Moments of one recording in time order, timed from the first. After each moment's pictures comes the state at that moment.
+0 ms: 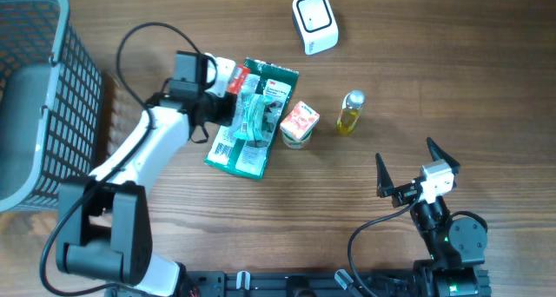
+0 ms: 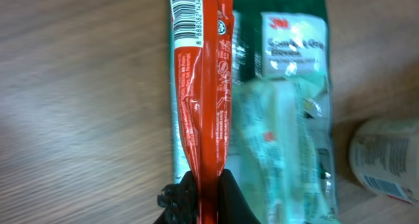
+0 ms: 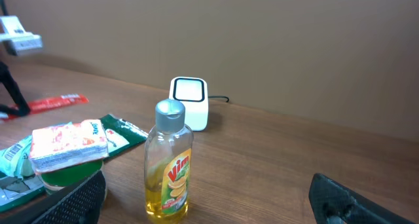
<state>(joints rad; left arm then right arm) -0.19 1.69 1.05 -0.40 0.19 0.09 0.07 0.02 0.01 0.01 -0.21 -0.11</state>
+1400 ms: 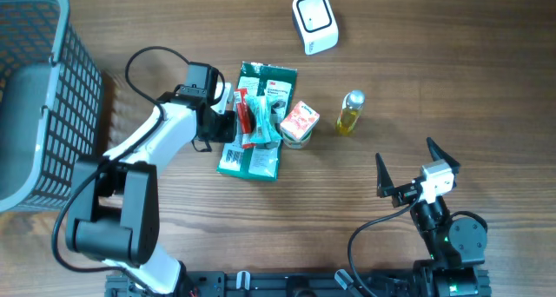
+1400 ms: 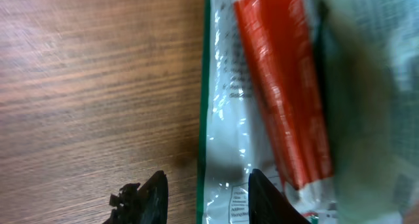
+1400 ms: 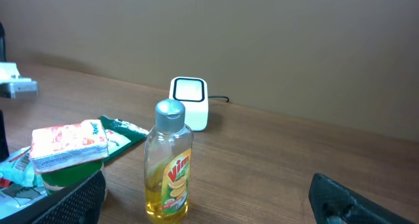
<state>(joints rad) -0.20 1.79 1.05 -0.59 0.15 -0.11 0.07 0.02 0.01 0.01 -0.21 -0.11</state>
